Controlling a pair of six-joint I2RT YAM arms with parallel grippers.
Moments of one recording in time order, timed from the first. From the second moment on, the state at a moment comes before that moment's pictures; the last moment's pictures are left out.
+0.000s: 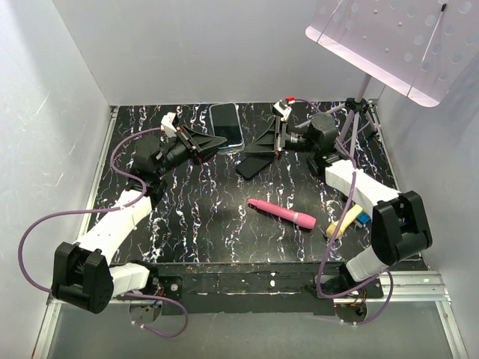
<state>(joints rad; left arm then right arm) -0.32 1.19 0.84 0.46 0.62 -1.57 0.44 1.52 1.07 0.56 -1.06 1.34</state>
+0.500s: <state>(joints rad) -0.31 1.19 0.82 0.50 0.61 -1.59 0.48 1.63 1.16 0.59 -1.05 1.38</state>
